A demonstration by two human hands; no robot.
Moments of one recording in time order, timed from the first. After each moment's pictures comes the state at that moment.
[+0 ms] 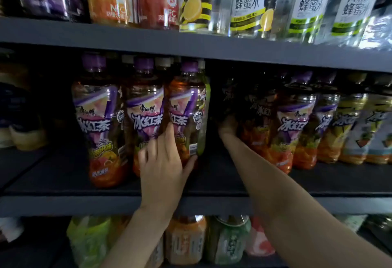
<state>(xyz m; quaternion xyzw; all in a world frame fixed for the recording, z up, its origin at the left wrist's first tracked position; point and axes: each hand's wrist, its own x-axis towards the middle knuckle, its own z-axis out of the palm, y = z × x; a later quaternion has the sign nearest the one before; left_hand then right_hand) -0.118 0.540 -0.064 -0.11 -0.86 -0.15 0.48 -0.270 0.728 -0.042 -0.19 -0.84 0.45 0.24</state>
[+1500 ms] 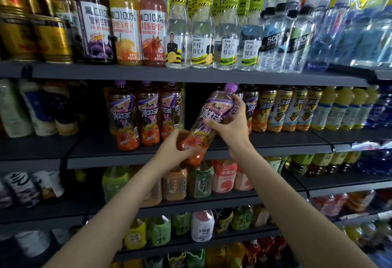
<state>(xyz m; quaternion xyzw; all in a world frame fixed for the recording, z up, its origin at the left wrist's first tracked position) 0.028 0.514 0.025 -0.23 -0.80 -0.56 -0.05 0.058 0.674 0.056 -0.06 -0.72 0.62 0.31</state>
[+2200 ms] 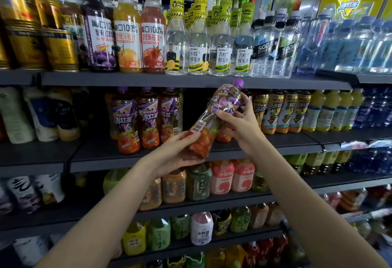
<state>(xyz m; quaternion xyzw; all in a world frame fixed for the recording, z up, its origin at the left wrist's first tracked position) 0.048 0.507 0.049 -0.19 -0.55 -0.74 -0.33 0.088 0.690 0.082 -0.03 -0.63 0.75 0.22</state>
